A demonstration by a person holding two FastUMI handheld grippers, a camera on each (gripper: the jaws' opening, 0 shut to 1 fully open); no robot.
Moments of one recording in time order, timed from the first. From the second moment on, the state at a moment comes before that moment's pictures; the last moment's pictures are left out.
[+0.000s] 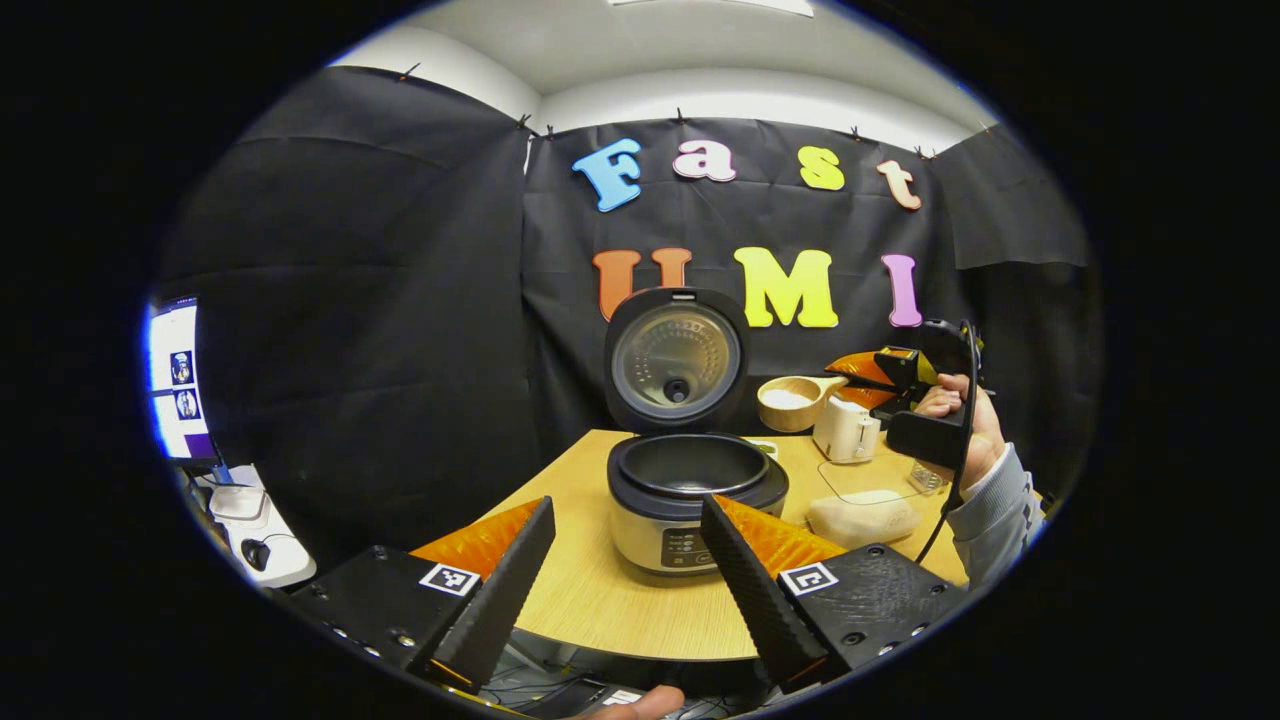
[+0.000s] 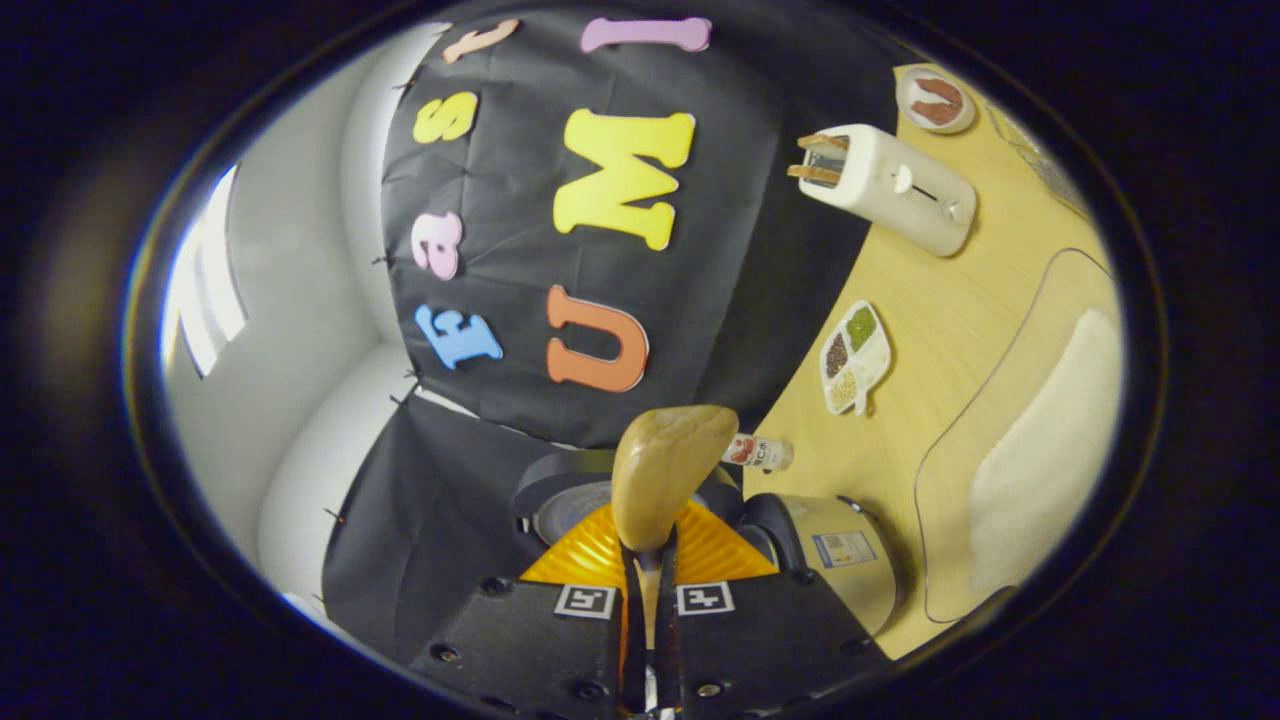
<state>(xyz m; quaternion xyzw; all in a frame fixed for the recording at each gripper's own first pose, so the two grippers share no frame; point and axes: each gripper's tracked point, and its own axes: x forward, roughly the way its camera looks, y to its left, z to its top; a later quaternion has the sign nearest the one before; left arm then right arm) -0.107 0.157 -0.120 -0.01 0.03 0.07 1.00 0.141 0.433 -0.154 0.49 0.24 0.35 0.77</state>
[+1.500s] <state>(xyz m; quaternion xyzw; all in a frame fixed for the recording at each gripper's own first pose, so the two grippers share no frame) -0.109 0.162 -0.132 -0.02 0.05 0.07 1.00 0.109 0.522 -0.153 -0.02 -0.08 0.36 0.93</state>
